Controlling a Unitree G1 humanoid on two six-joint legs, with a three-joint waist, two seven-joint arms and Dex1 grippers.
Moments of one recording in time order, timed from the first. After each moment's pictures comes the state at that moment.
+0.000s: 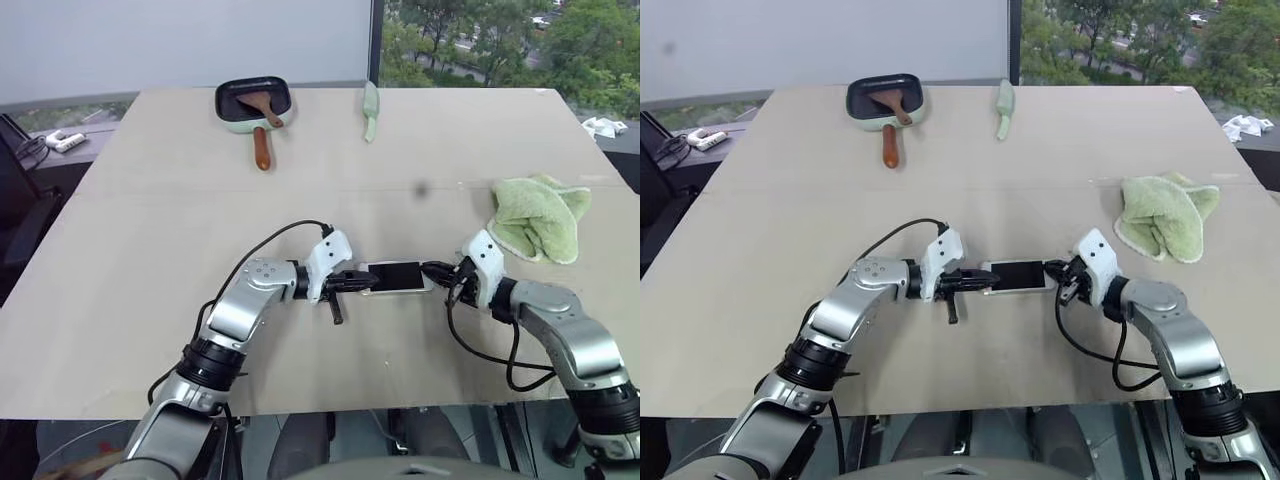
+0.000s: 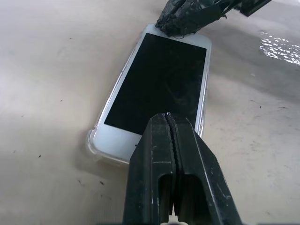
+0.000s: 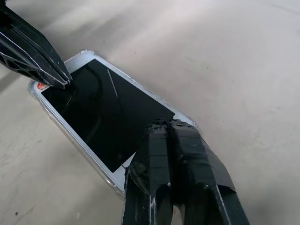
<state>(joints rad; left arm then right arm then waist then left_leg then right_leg) -0.42 0.43 -0.29 -0.02 -0.19 0.47 -0.99 -0.18 -0.52 0.08 -0.28 0.27 0.67 0.71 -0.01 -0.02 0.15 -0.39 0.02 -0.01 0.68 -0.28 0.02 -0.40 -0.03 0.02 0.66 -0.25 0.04</state>
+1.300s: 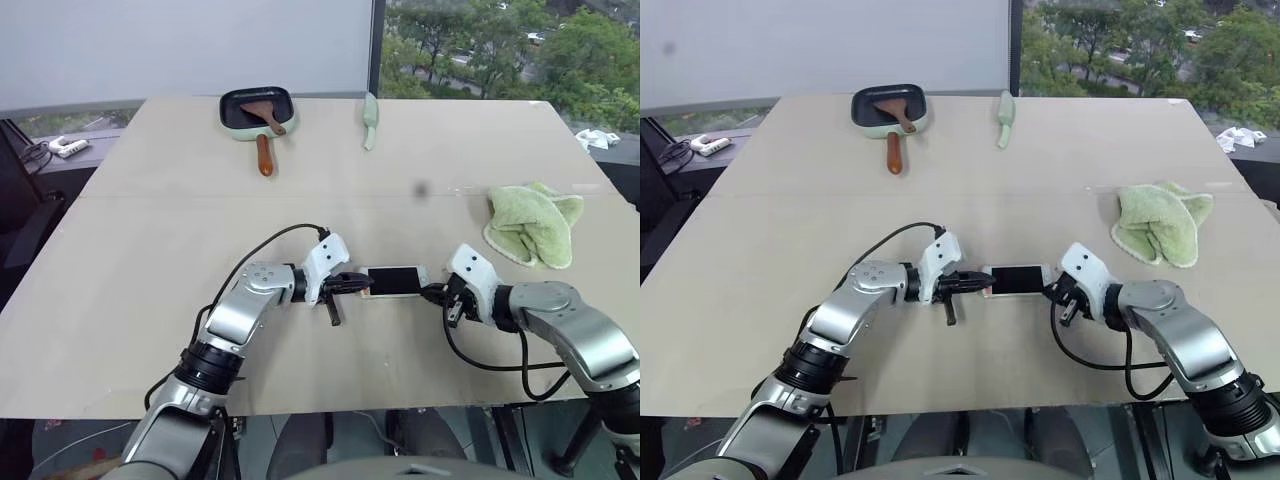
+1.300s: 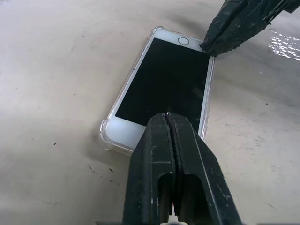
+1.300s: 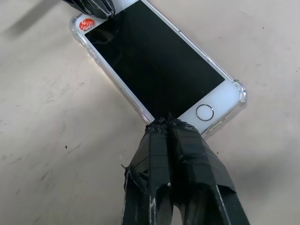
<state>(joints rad) -0.41 0.44 -0.29 -0.01 -0.18 0.47 -0.97 -0.22 -0.67 0.22 -0.38 0.28 0.85 0.73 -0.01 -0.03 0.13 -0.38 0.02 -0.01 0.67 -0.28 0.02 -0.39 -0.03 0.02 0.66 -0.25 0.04</state>
